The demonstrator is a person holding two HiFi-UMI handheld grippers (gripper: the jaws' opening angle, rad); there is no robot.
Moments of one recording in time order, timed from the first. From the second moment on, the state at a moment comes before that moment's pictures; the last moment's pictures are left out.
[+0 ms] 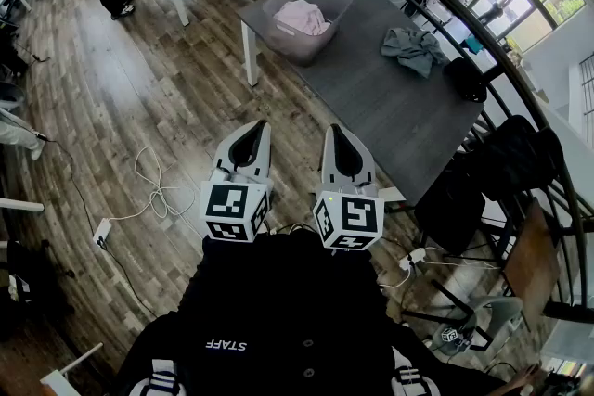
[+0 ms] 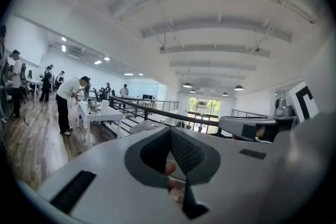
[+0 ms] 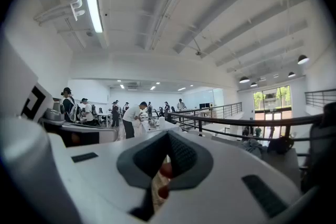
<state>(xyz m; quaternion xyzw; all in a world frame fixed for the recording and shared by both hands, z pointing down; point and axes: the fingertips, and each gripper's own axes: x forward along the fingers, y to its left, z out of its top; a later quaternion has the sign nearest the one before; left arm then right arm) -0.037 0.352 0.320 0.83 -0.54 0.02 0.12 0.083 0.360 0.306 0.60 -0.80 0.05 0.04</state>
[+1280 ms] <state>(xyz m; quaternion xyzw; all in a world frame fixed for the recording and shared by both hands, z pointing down) -0.118 0.327 0.394 0.83 -0.53 0.04 0.18 0.037 0.320 0.367 0.62 -0.77 0.08 0.09</state>
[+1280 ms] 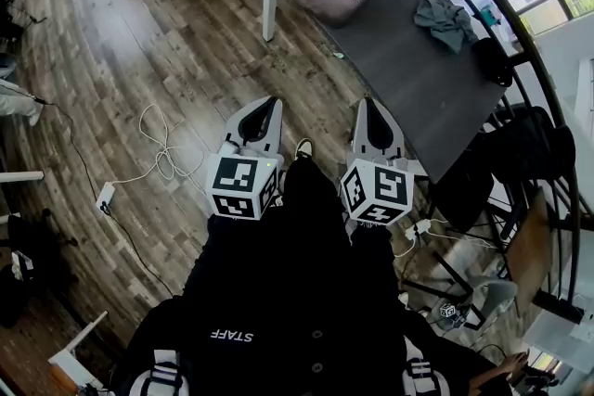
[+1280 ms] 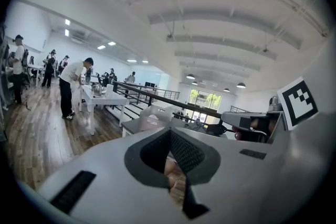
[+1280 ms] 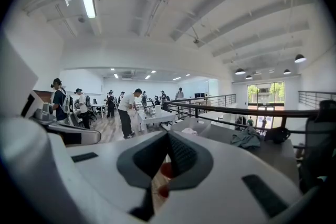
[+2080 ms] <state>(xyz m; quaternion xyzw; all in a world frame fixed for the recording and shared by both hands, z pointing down) -0.047 0.043 0.394 0.82 -0.55 0.05 0.17 0.115 0.032 0.370 0.61 -0.78 0.09 0.06</state>
